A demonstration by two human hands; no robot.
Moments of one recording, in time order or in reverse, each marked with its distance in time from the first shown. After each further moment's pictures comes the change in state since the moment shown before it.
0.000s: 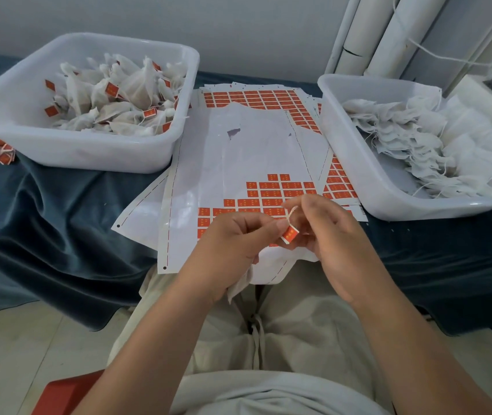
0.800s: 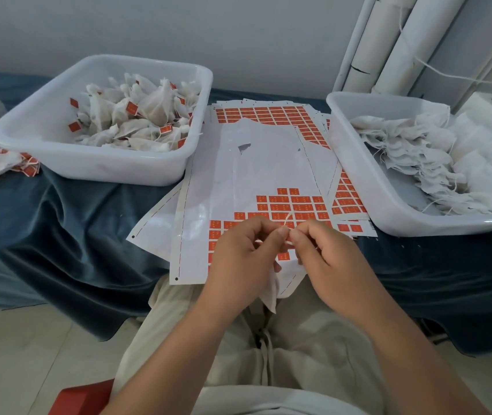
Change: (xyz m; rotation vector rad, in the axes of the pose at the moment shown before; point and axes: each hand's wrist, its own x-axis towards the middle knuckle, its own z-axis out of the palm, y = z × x) left_hand -0.004 0.000 0.013 0.200 0.273 0.151; right_hand -0.006 0.004 0.004 -0.607 -0.026 -0.254
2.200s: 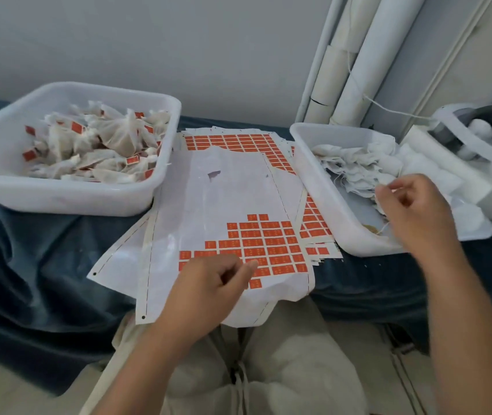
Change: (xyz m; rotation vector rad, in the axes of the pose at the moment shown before) left_hand 0.015 -0.014 -0.018 0.350 -0.114 0.170; right_hand 0.045 0.064 -0.145 -0.187 0.548 0.317
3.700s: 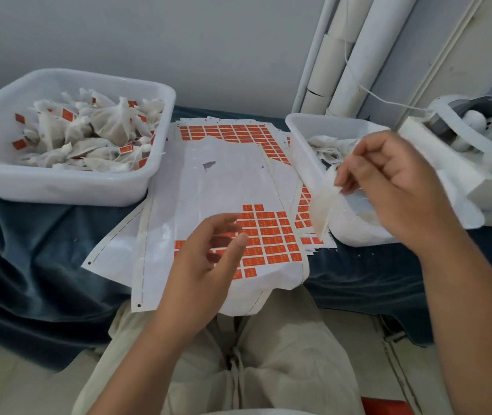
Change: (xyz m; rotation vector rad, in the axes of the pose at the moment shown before) left_hand -0.008 0.023 -0.005 -0.347 0.107 -0.080; right_hand -0.032 -0.078 -0.016 0.420 -0.305 -0.442
